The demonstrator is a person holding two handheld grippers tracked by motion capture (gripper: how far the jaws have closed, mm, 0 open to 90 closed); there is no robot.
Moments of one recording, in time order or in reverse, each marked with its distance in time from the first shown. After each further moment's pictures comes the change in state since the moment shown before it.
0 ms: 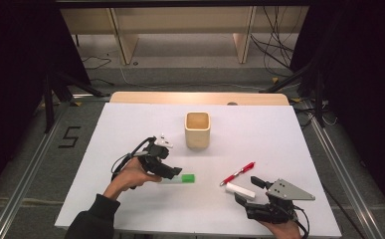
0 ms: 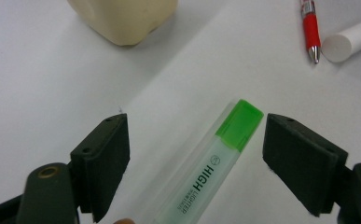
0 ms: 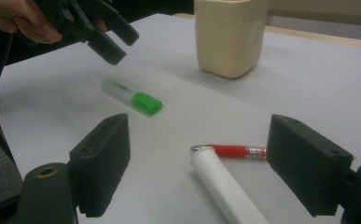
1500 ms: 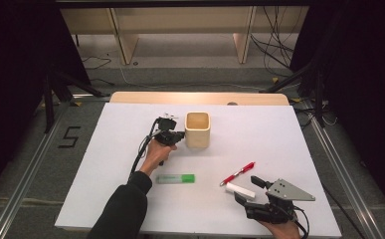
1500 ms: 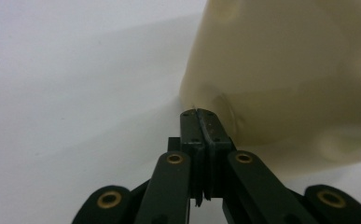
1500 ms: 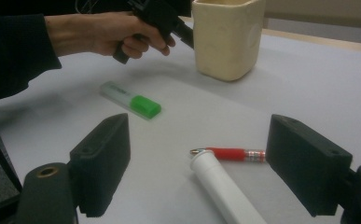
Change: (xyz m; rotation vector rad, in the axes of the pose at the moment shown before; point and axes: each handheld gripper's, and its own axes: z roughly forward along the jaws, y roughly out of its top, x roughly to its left) left arm 0.068 0.044 0.084 -0.198 0.151 -0.373; right arm 0.003 0.002 -0.001 -0.008 -0.014 0.005
